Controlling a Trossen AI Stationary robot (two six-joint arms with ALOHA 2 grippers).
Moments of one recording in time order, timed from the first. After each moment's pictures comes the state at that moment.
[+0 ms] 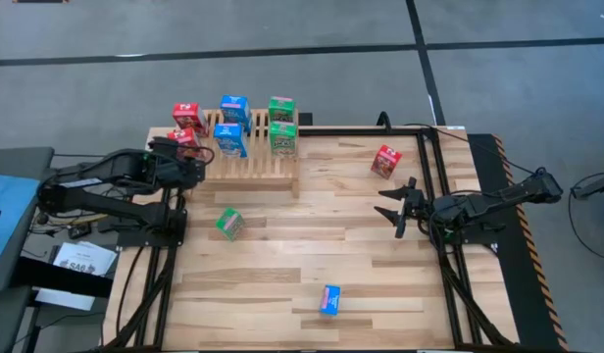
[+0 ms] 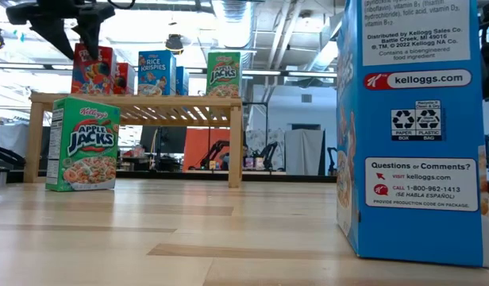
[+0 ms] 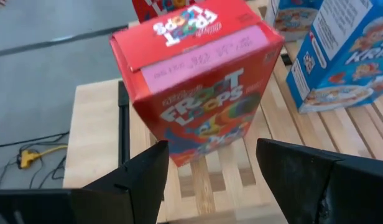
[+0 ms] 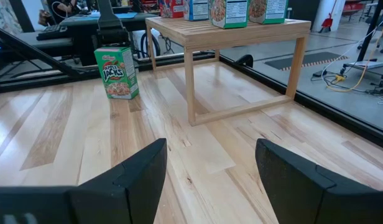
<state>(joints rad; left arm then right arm) 0.07 0.88 1.11 -1.48 -0.86 -1.18 0.24 0.26 0.01 0.07 0.60 0.16</state>
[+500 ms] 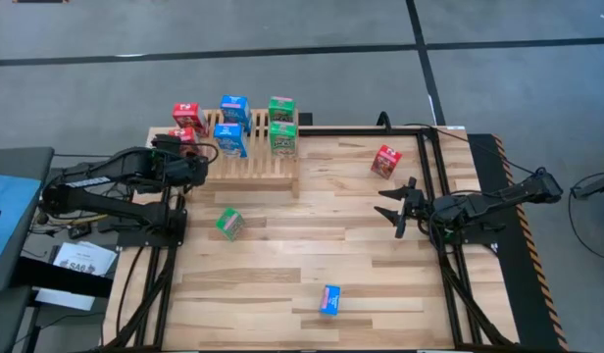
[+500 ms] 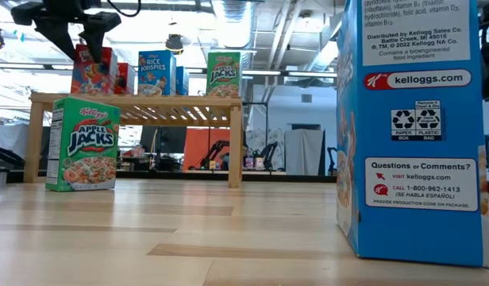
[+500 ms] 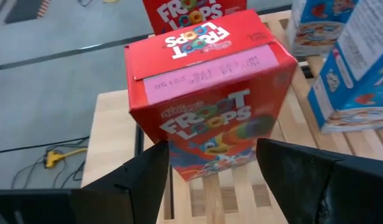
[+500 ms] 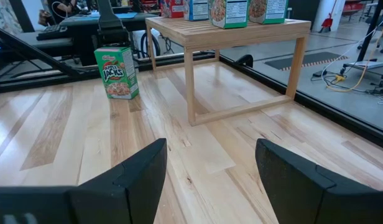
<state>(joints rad) 0.13 0.93 1.11 -1.48 -0.92 -1.18 0.24 0.26 0.01 0.07 0.60 0.16</state>
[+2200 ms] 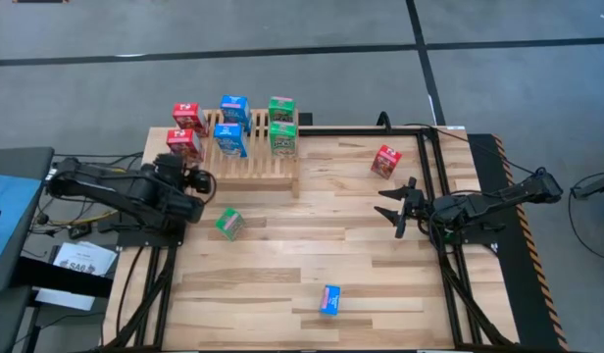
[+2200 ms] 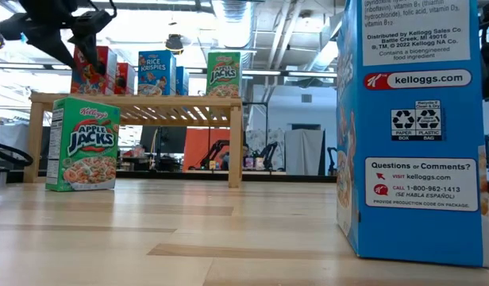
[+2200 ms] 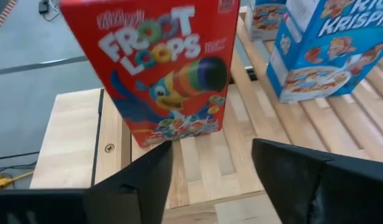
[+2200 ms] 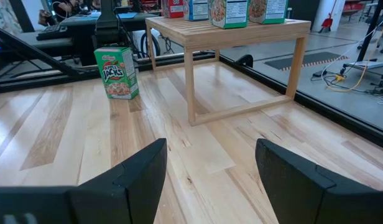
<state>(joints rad) -0.22 0.92 0.95 -1.57 -1.00 -1.61 0.24 0.26 0.01 0.07 0.60 0.16</state>
